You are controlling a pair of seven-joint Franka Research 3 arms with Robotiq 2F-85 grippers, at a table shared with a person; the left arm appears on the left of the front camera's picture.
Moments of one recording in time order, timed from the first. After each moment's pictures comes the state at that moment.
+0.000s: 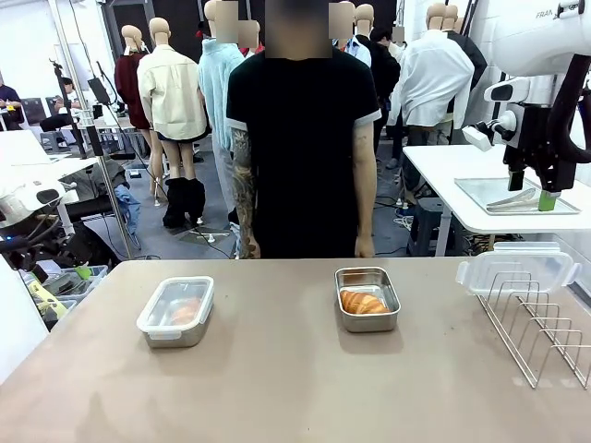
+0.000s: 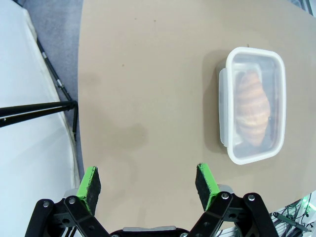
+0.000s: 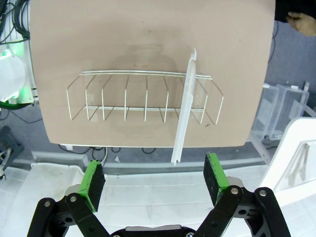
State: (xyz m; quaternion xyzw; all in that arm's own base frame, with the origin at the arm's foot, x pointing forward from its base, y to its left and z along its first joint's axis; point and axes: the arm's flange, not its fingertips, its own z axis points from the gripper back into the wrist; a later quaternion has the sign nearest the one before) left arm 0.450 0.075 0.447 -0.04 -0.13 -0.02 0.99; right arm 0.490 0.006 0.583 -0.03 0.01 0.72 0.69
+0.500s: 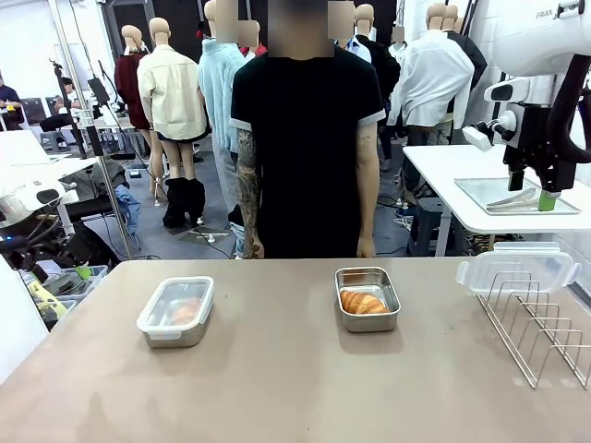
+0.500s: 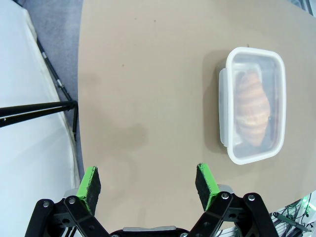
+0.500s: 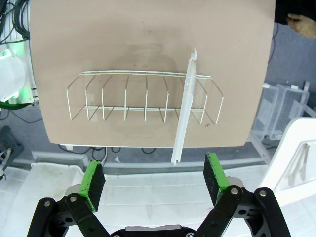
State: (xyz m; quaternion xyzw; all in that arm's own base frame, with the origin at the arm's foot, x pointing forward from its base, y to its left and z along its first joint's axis) left arm 0.450 0.075 0.447 -0.04 -0.13 -0.02 0.99; right arm 0.490 0.006 0.583 -0.03 0.01 0.72 0.69
